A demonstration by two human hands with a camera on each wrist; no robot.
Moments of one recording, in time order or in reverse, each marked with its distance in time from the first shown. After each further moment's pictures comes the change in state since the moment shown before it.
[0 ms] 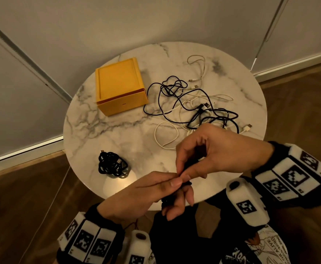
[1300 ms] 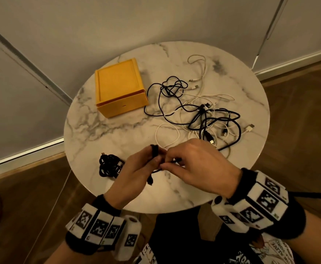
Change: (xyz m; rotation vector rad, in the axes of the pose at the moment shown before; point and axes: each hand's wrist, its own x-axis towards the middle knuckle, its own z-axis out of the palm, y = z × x) left_hand 0.018 -0.030 -0.046 0.267 0.558 0.090; right_hand 0.023 0.031 0.043 -0.703 0.426 -0.007
